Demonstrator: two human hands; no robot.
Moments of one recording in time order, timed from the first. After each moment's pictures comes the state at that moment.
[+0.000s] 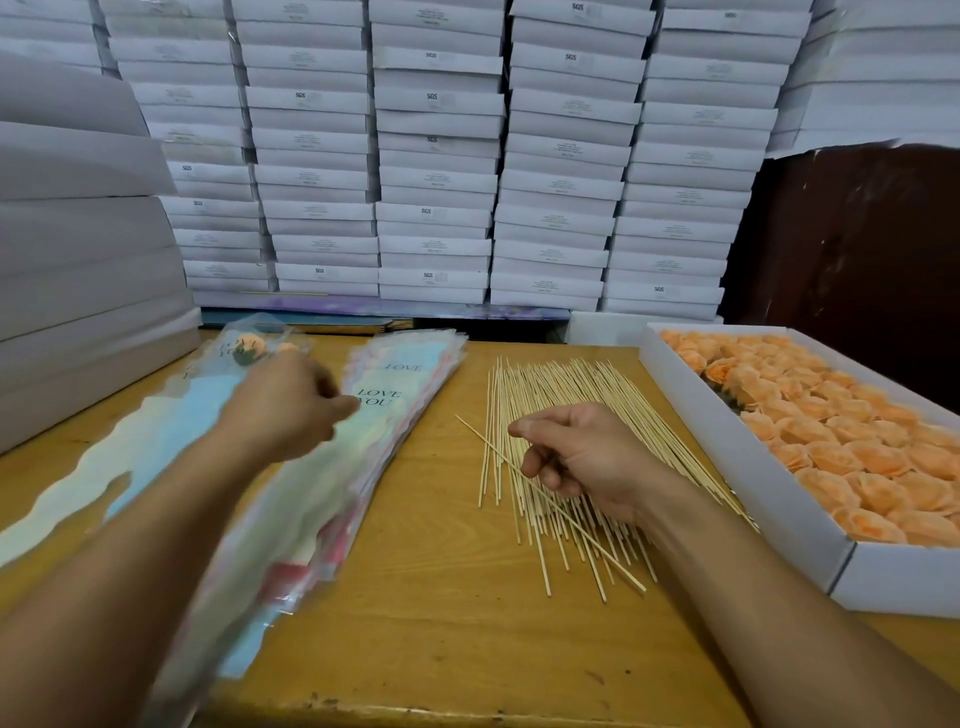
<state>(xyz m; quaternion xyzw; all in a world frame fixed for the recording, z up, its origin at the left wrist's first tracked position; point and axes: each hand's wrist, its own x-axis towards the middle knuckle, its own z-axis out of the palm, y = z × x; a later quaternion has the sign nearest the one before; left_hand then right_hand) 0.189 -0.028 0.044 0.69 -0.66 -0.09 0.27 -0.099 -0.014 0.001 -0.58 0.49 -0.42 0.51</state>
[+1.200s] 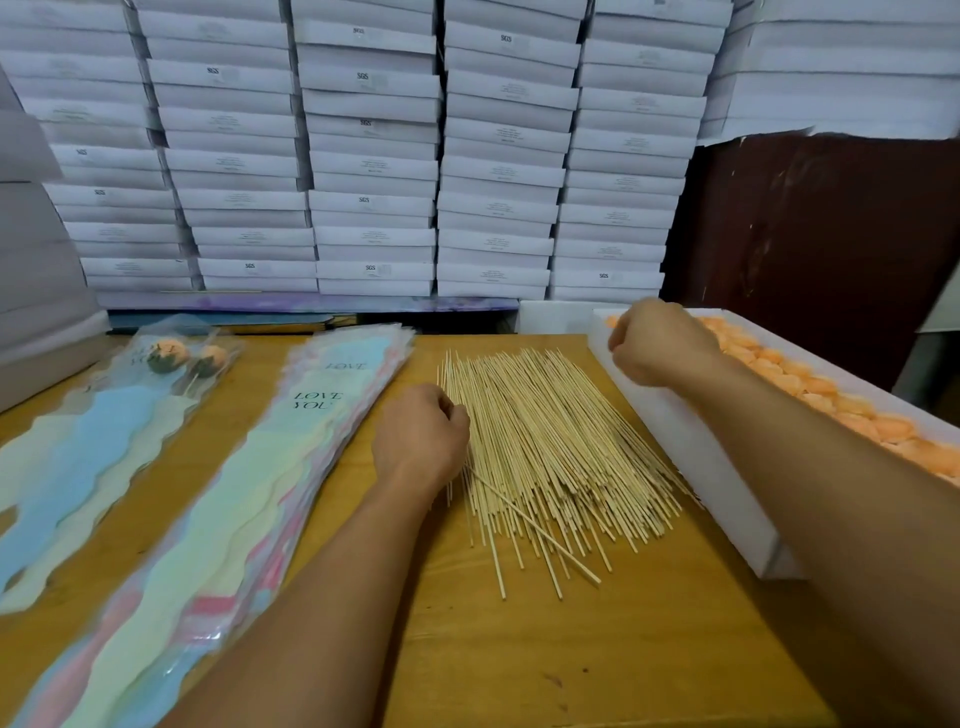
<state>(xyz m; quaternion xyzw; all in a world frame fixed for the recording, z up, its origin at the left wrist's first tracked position) 0.033 -0.064 -0.021 0.64 -0.66 -0.11 0.39 -0.197 -0.061 0.069 -0.58 0.79 -0.18 -0.03</state>
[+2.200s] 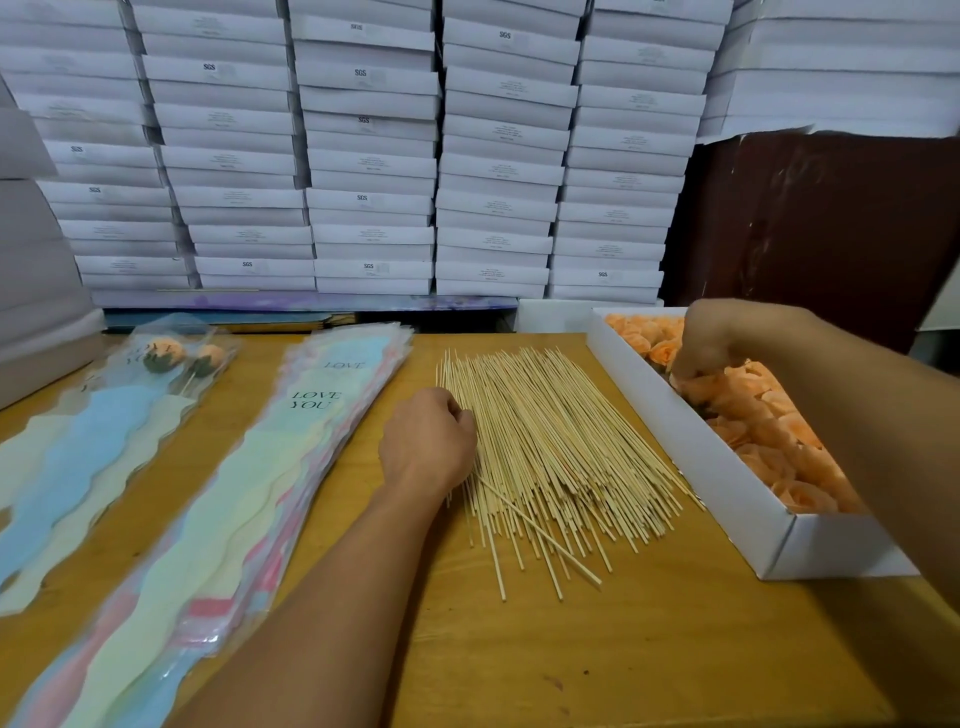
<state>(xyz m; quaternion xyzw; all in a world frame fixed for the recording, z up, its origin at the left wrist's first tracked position) 0.027 -0.062 -0.022 0.64 -0.66 -0.12 0.37 -0.259 -0.070 0.089 -0.57 0.82 0.06 -0.02</state>
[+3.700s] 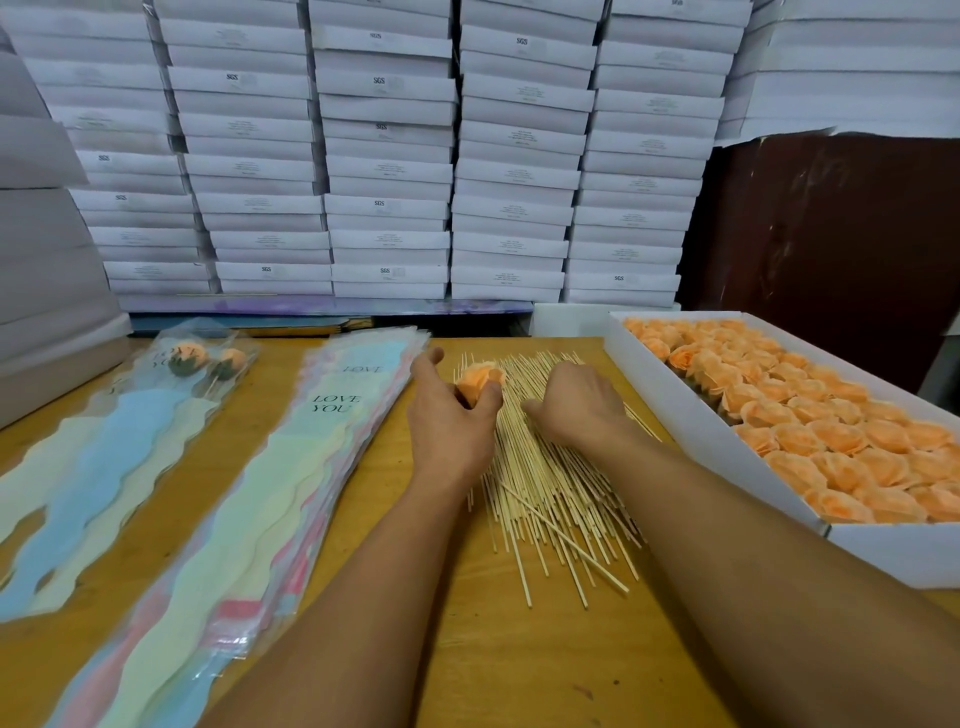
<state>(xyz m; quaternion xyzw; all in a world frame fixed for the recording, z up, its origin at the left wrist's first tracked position) 0.022 -0.065 -0.021 0.52 -0.57 -0.26 0.58 -0.115 -0.086 0.002 -0.61 0.77 -0.20 0.01</state>
